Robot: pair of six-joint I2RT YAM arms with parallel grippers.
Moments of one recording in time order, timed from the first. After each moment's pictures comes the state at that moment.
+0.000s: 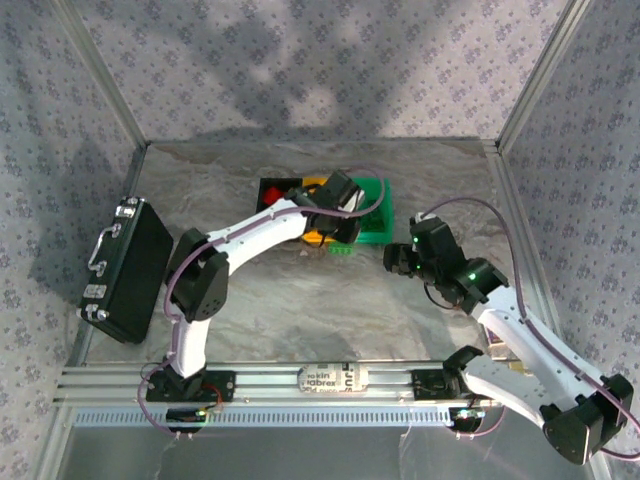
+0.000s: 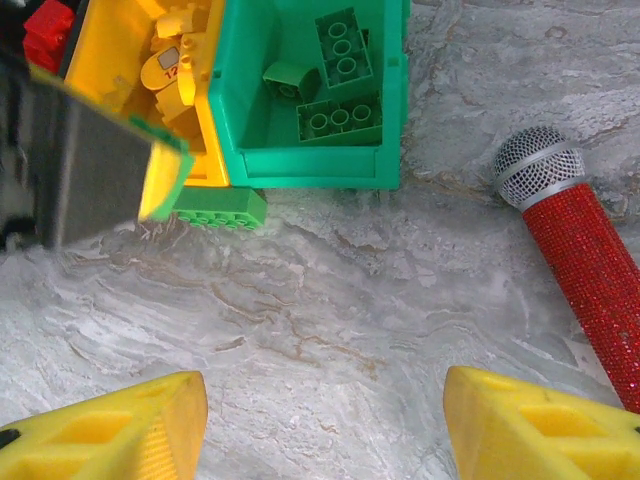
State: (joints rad) left arm -0.83 1.99 1.73 -0.72 0.02 -0.29; right arm 0.57 0.91 0.86 -0.73 0.16 0.51
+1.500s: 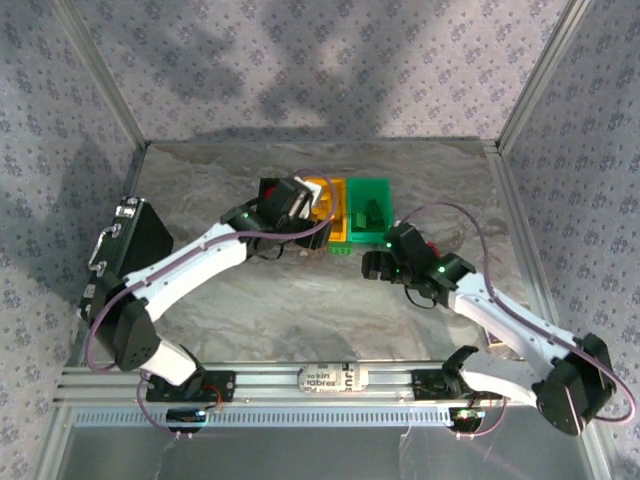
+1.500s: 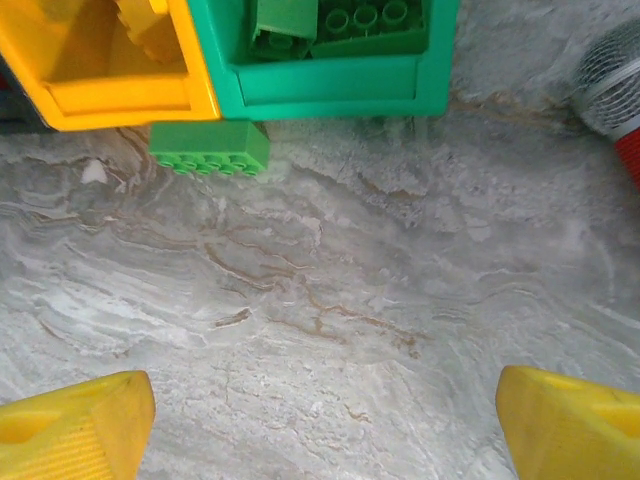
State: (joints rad) left arm -0.79 1.48 1.26 -0.60 -0.14 -0.28; right arm 0.67 1.11 0.81 -0.64 0.17 0.63
